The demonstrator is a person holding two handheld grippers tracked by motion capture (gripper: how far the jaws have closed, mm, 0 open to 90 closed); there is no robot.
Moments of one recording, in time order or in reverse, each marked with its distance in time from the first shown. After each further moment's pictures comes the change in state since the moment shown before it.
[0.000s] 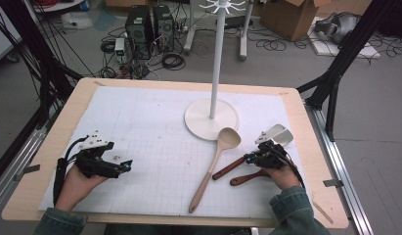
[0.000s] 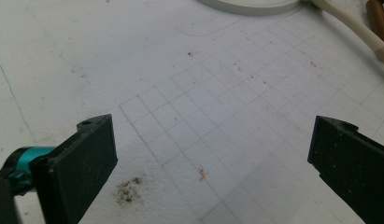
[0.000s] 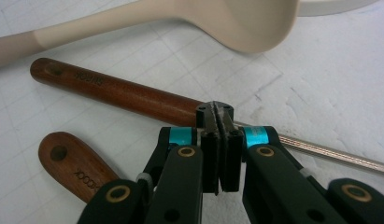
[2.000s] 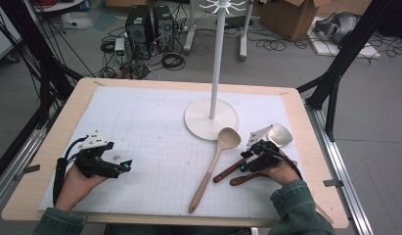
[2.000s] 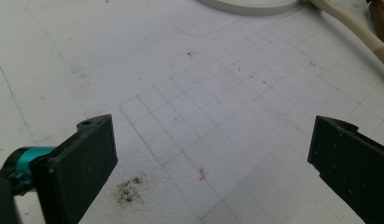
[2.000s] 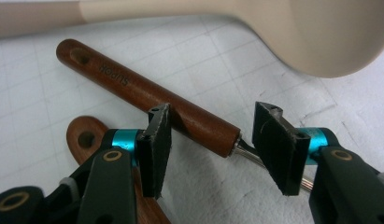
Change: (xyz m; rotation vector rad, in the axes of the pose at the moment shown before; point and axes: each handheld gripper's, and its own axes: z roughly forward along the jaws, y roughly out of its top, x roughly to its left) left arm 0.000 0.000 0.000 -0.001 -0.002 0.000; right arm 0.003 0.017 0.010 0.093 0.126 -0.184
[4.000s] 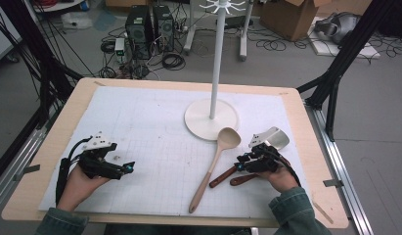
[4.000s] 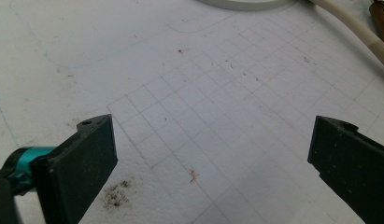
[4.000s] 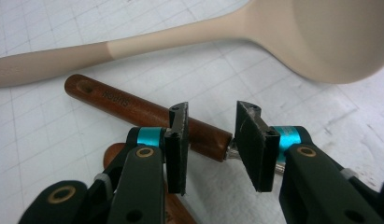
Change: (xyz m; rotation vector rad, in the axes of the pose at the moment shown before) left arm -0.005 0.000 0.006 0.016 -0.020 0.010; right arm 0.016 -0.005 -0.002 -0.118 0.009 0.117
